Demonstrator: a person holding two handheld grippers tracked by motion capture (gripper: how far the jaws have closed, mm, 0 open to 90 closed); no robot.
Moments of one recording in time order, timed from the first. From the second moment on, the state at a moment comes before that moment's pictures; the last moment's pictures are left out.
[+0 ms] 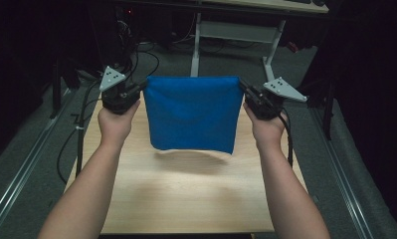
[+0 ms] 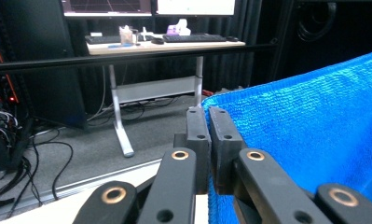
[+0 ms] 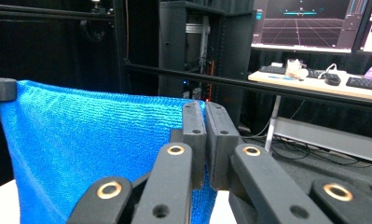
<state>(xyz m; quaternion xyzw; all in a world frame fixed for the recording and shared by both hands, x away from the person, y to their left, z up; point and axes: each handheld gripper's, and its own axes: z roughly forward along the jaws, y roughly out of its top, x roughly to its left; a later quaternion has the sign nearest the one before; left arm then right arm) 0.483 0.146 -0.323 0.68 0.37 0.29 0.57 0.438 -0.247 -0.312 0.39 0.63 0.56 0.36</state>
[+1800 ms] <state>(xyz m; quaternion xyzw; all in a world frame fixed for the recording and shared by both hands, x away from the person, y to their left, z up) 0.535 0.118 -0.479 0.75 0.44 0.12 0.48 0.498 -0.243 -0.463 0.46 0.72 0.43 0.28</state>
